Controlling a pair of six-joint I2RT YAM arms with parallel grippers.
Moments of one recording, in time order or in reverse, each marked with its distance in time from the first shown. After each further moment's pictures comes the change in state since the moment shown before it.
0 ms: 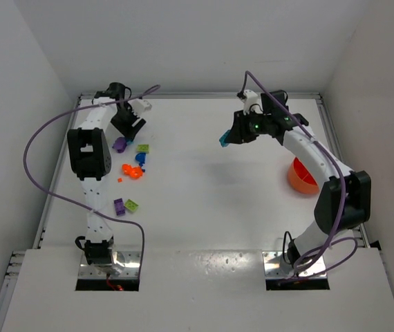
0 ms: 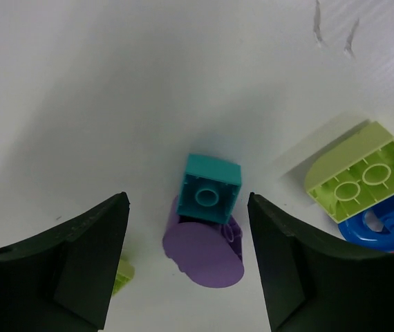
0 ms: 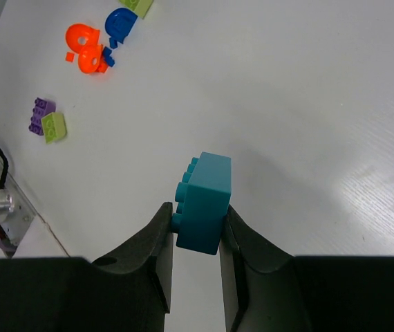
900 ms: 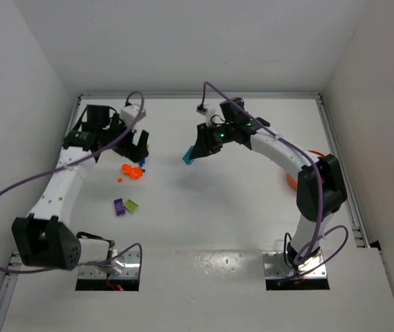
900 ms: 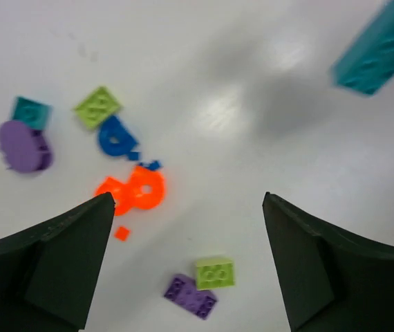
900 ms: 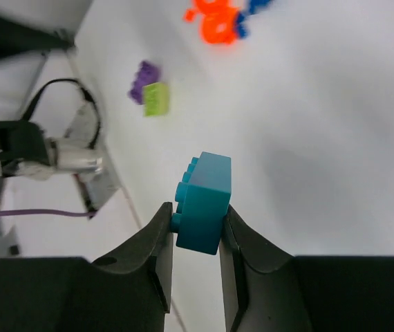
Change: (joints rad) left arm -0.139 -1.128 -0.969 0.262 0.298 -0.412; right arm 0.275 0.211 0.090 0.113 -0.187 0.172
